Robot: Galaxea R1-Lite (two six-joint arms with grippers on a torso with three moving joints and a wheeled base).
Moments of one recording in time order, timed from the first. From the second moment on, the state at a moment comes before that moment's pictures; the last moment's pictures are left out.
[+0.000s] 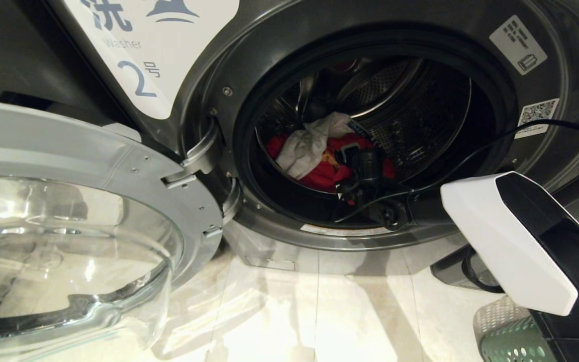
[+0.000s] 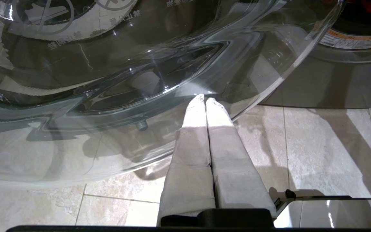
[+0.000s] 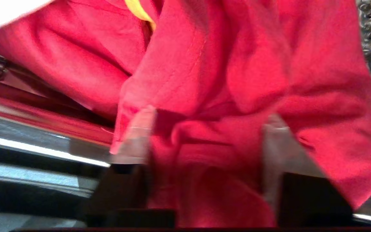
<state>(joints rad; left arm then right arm) -0.01 0.00 0.00 0.00 0.00 0.00 0.44 2.47 -1.89 -0.37 -0.48 -0.15</state>
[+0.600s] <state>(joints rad) -0.01 0.00 0.00 0.00 0.00 0.00 0.46 2.39 -1.84 -0.37 -0.48 -0.12</state>
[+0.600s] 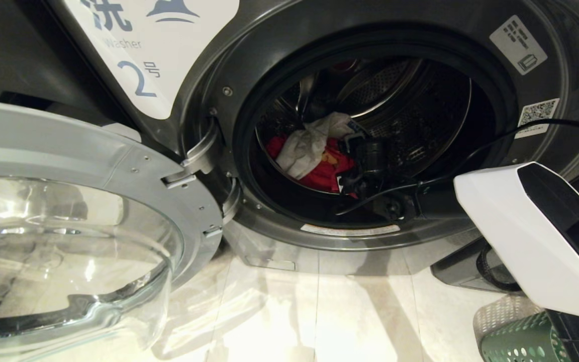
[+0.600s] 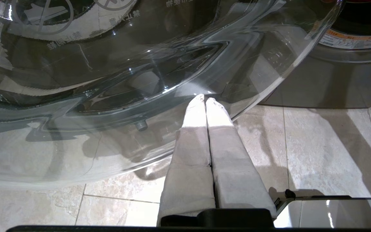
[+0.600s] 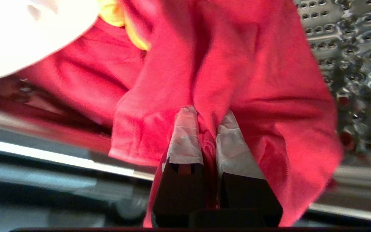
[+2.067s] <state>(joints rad) -0.01 0.00 0.00 0.00 0.00 0.00 0.83 0.76 -0.50 -0.32 -0.42 -0.04</state>
